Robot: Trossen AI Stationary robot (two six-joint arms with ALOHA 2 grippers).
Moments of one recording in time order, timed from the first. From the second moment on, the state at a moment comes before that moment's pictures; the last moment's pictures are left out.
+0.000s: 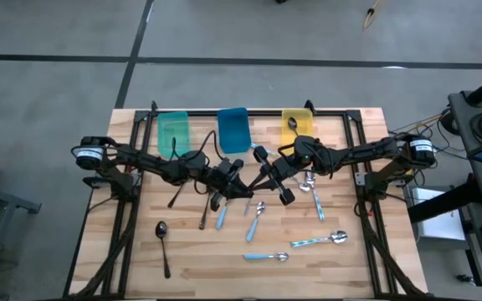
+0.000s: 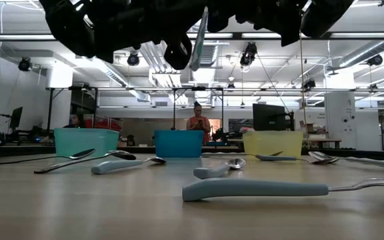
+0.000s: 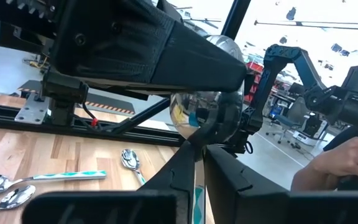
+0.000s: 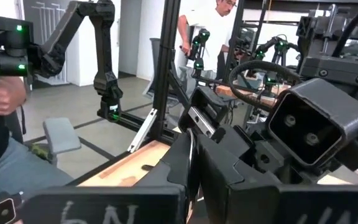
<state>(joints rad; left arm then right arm) 0.04 1.64 0.72 1.01 0.46 -0.39 -0.09 1.52 0.84 0.76 -0.67 -0.12</state>
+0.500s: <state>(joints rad) 0.11 1.60 0.72 0.91 0.51 -0.39 -0.13 1.45 0.84 0.59 -0.64 -0.08</state>
